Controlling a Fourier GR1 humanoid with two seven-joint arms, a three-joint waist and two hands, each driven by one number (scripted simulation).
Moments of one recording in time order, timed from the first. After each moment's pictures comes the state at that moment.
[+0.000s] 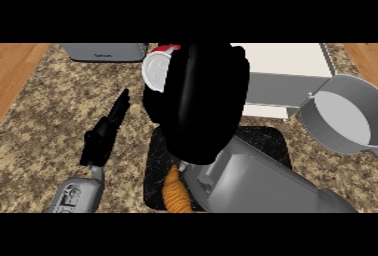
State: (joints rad) left arm -0.19 0.06 -0.05 -1.42 -0.16 0.00 0.03; right arm -1.02 -0.02 0.54 -1.59 1.26 -0.18 1.25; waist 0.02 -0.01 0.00
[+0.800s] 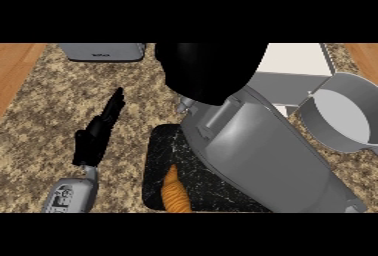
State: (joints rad) left arm -0.19 0.08 -0.03 -1.44 -0.15 -0.02 0.04; right arm -1.20 -0.01 0.34 -1.46 1.37 -0.01 1.18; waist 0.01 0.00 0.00
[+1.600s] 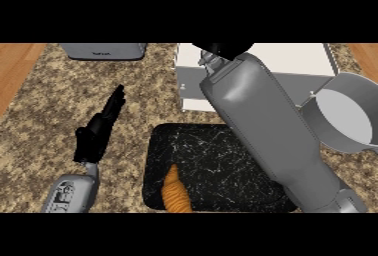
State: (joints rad) left arm -0.21 0.07 -0.02 -1.42 -0.15 -0.02 0.03; right arm -1.19 -0.01 0.21 -1.21 1.49 -0.18 1.04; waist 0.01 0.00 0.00
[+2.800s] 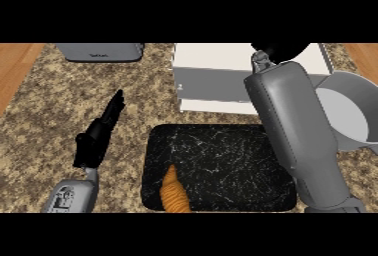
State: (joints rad) left arm -0.17 0.07 -0.02 -1.42 -0.16 -0.02 0.01; right arm -1.03 -0.03 -0.02 -1.16 1.56 -0.47 1.02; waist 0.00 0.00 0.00
